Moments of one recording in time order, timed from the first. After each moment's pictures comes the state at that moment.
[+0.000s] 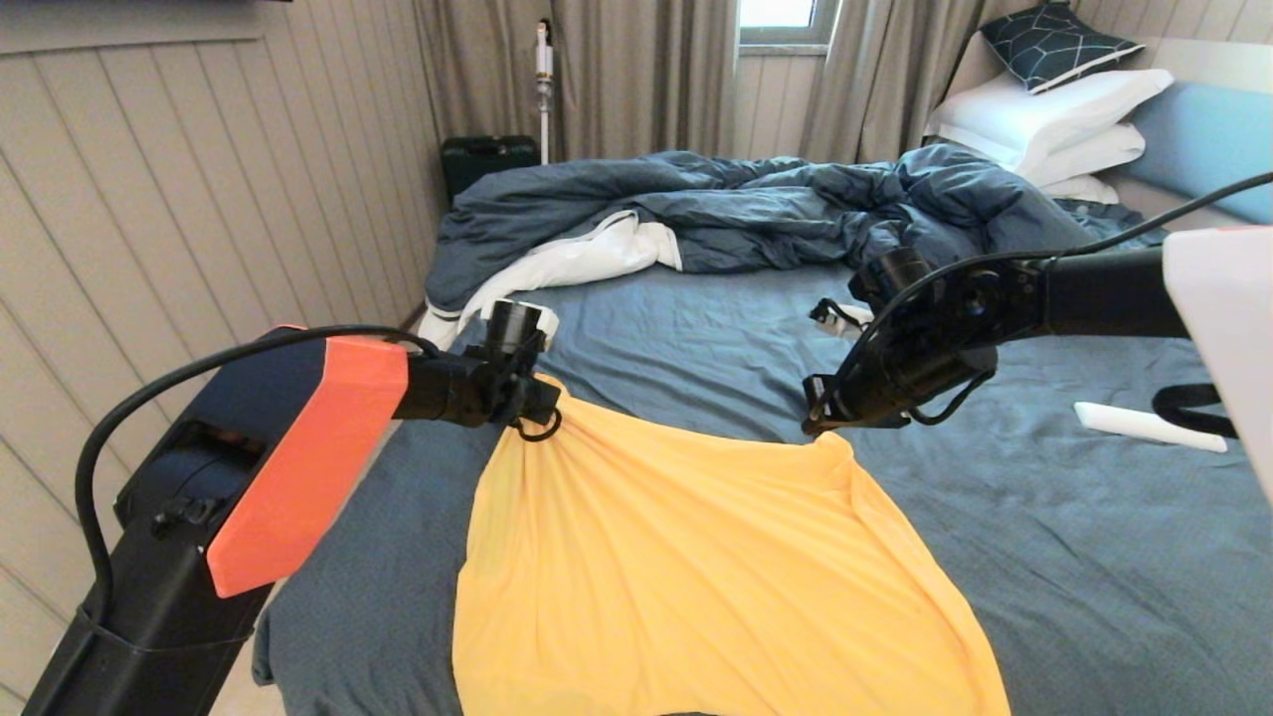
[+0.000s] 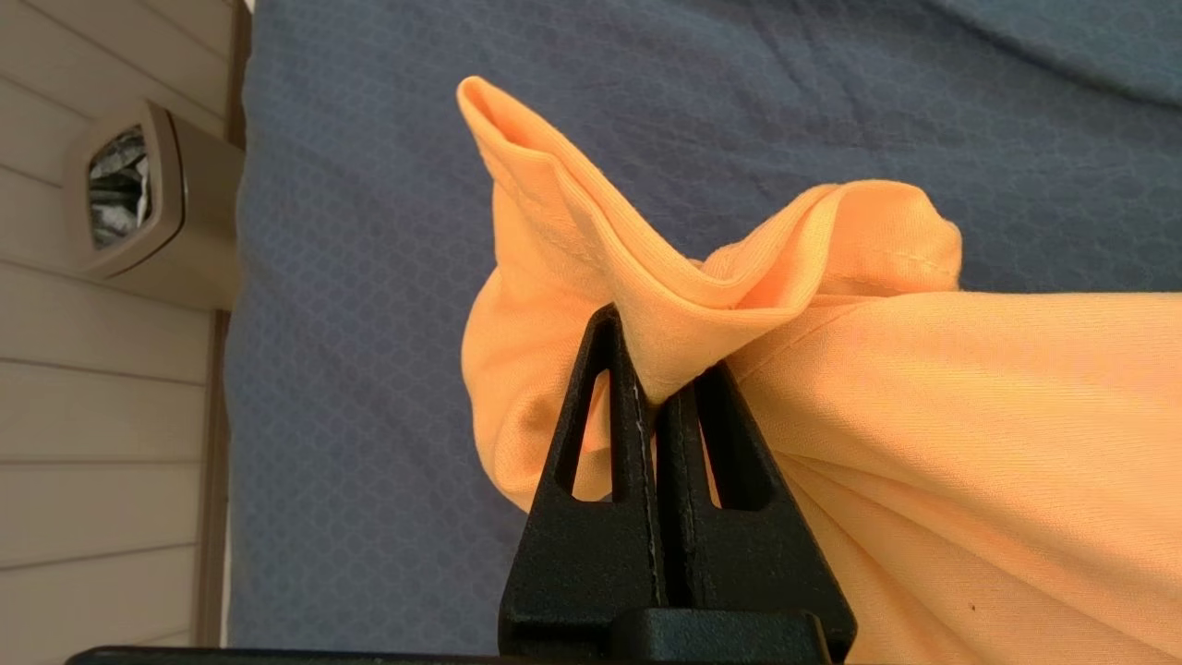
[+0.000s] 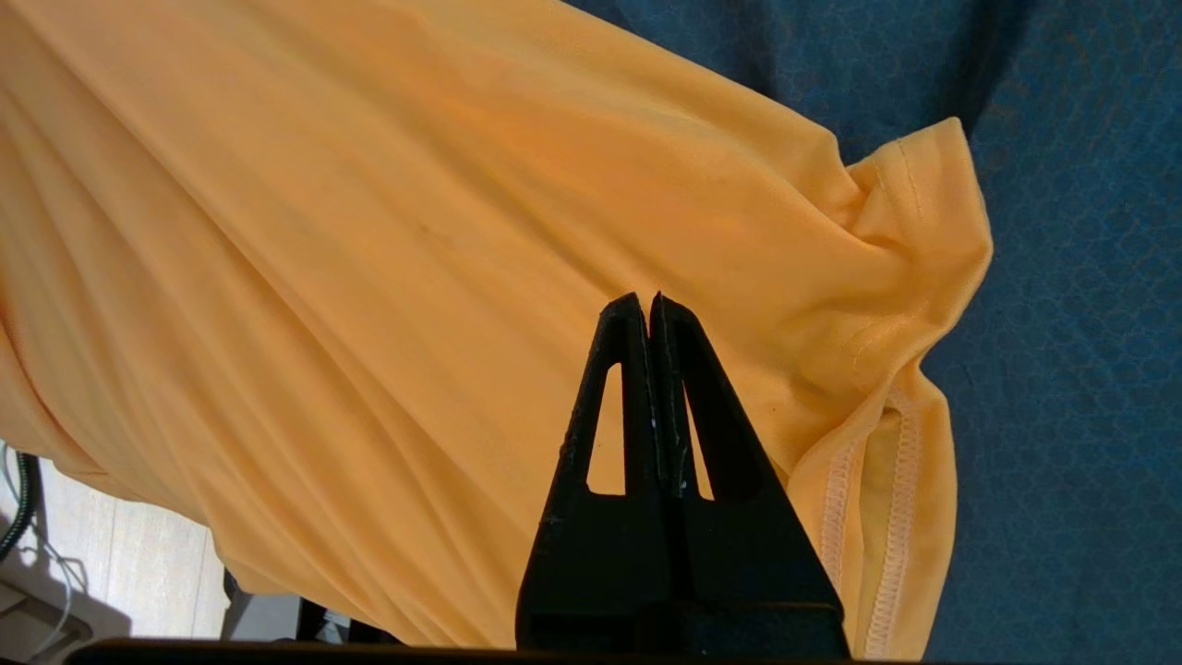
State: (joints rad) left arm -0.42 2.52 -1.94 -0.01 0.36 0.16; right arm 0.19 2.15 -1.79 0.57 0.20 0.11
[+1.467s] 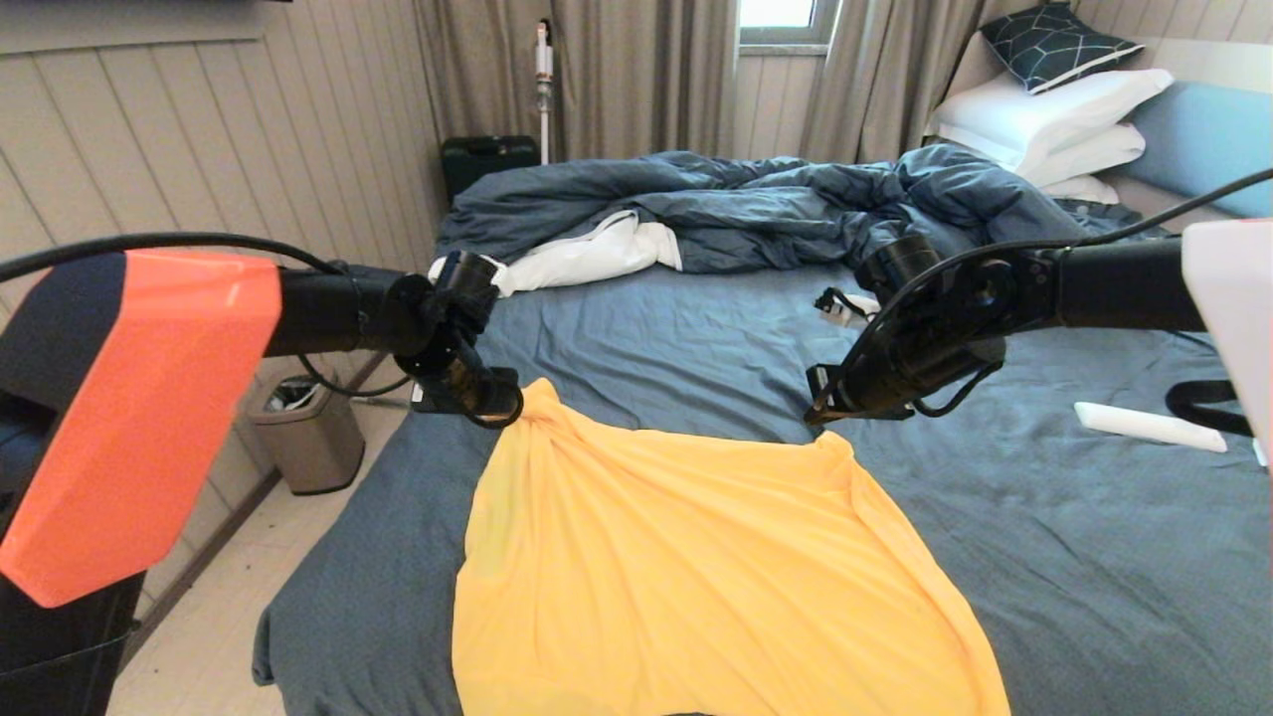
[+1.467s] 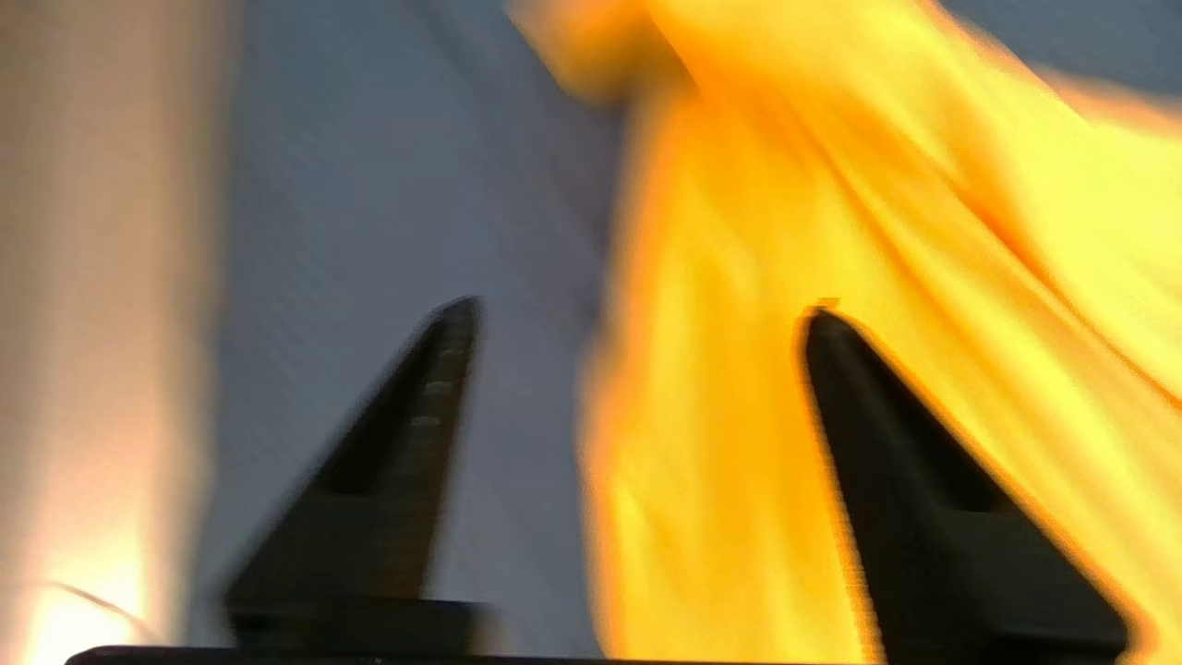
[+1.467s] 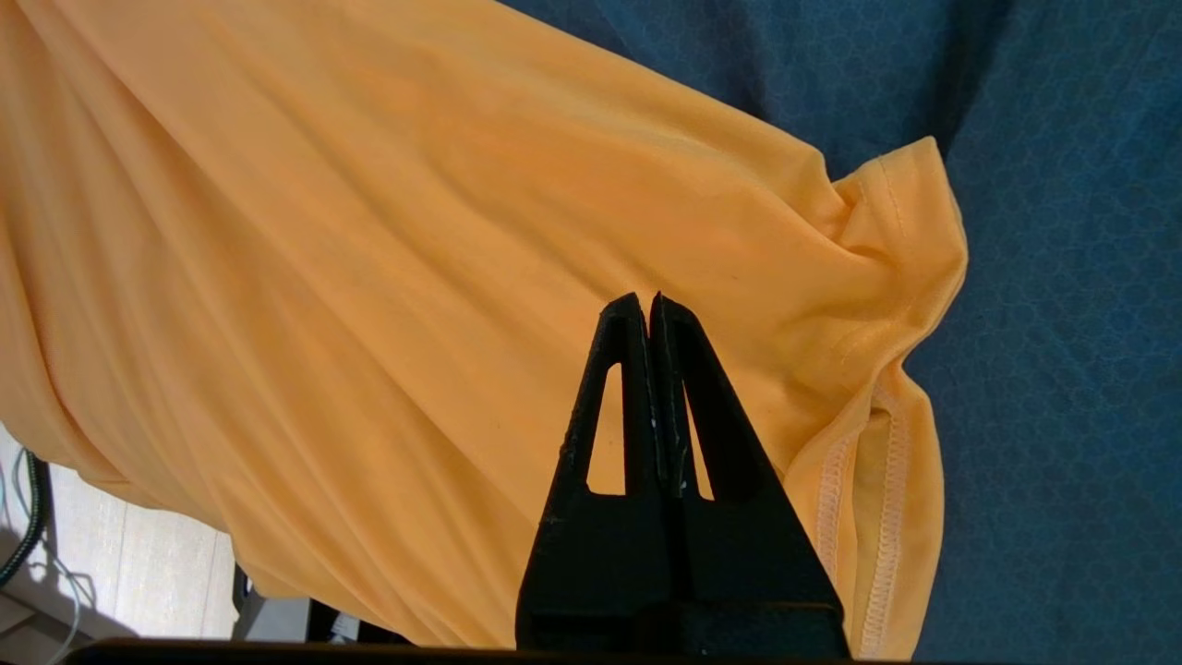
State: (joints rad) left arm -0.39 2.27 -1.91 0.55 0.21 -0.26; right arm 0.19 2.14 -1.81 0.58 0.20 0.12
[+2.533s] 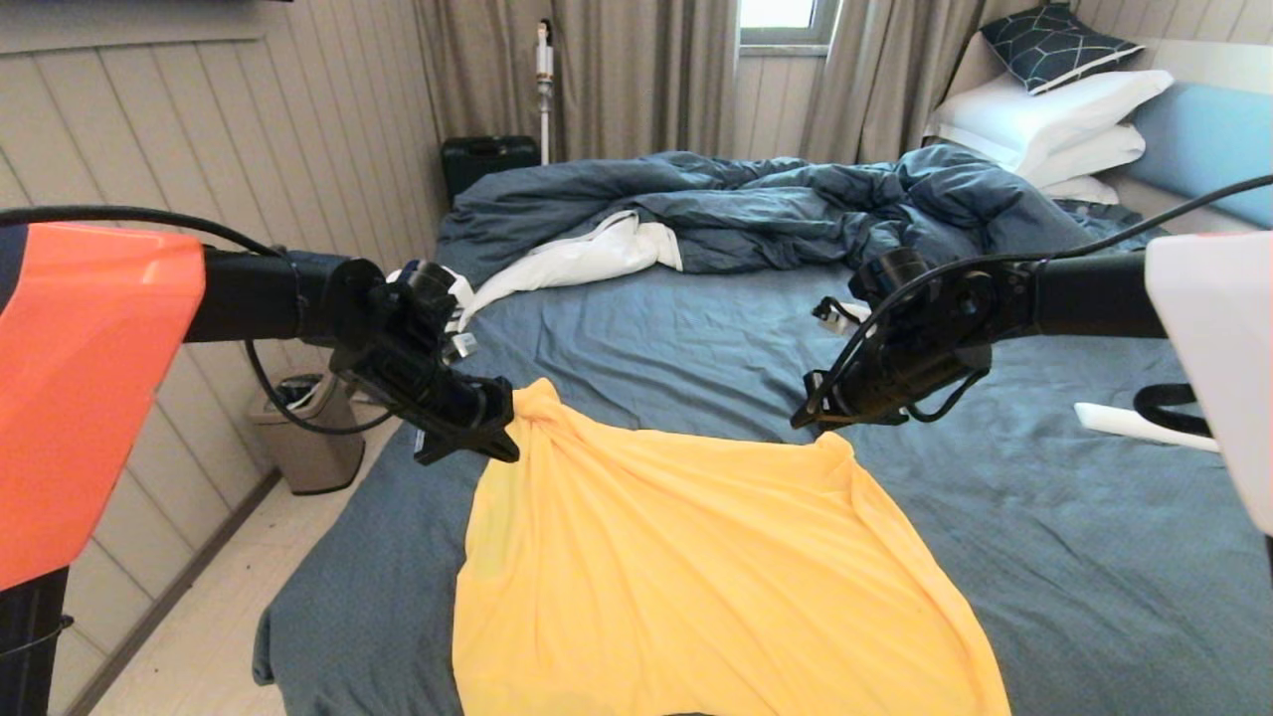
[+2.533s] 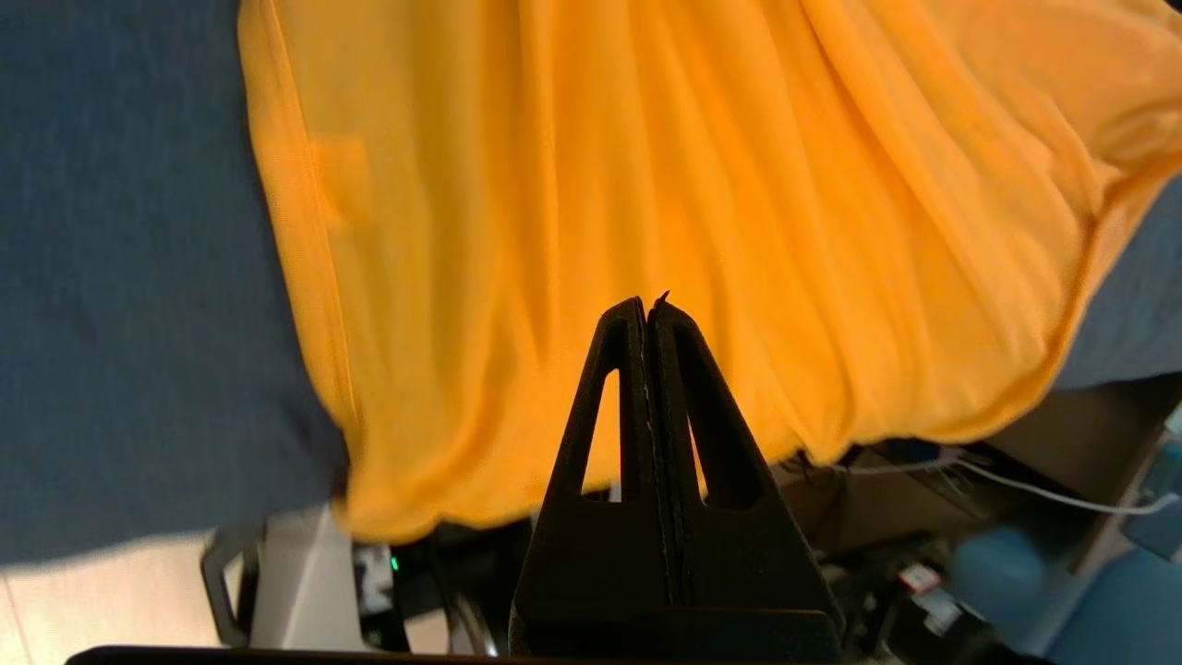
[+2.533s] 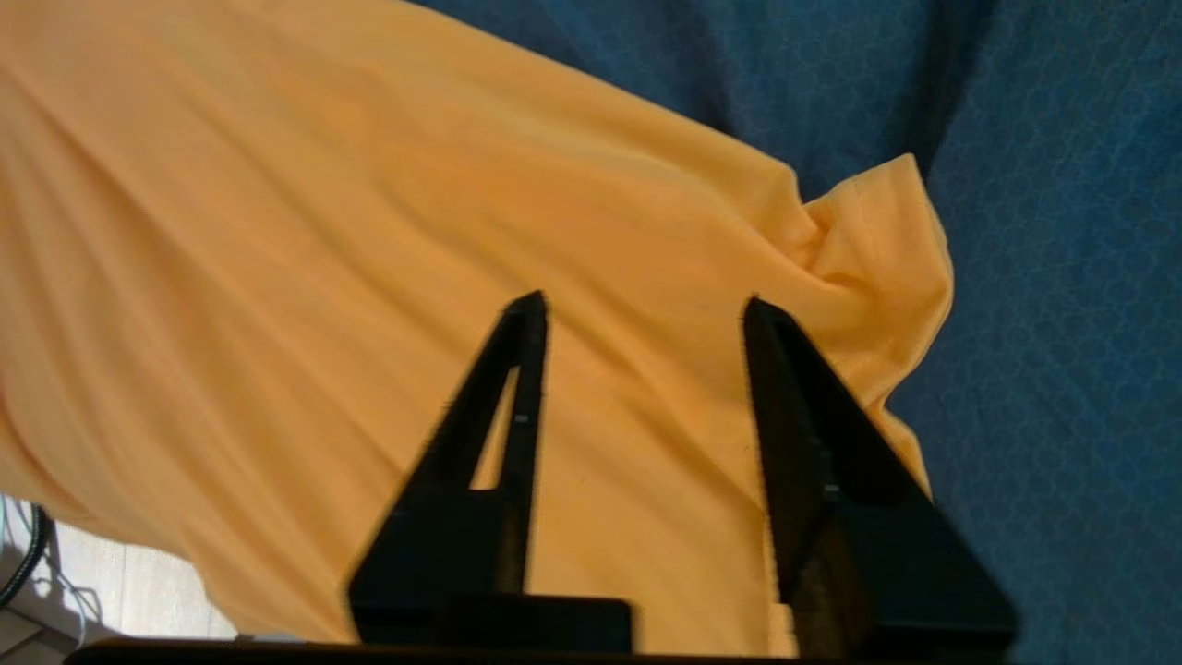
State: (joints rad) left arm -0.33 2.19 -1.79 0.67 -0.37 -0.48; right arm 0.18 2.20 -1.84 0.57 0.19 0.13
